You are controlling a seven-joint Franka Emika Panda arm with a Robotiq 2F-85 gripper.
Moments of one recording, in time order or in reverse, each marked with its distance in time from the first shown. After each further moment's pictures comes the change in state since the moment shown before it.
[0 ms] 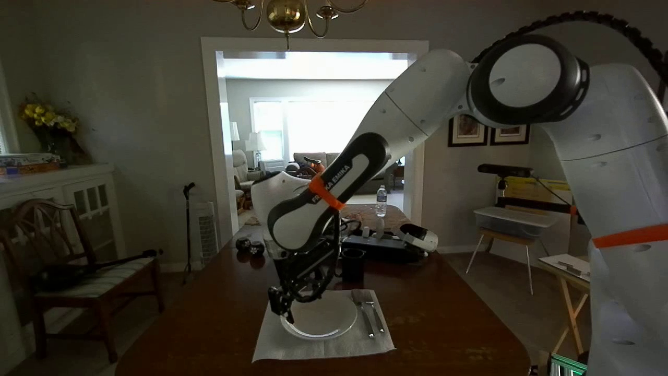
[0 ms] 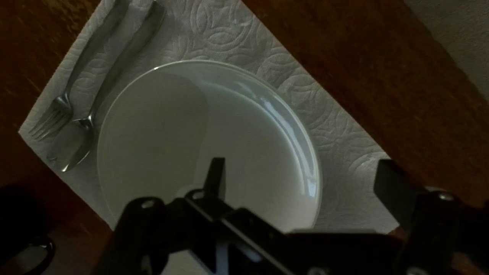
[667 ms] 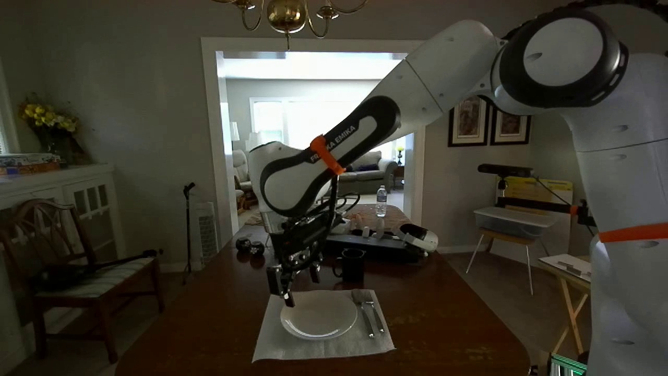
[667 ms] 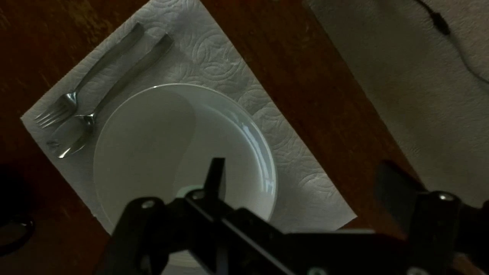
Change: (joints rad) arm -0.024 -0.107 0.055 0.027 0.097 -0.177 -0.195
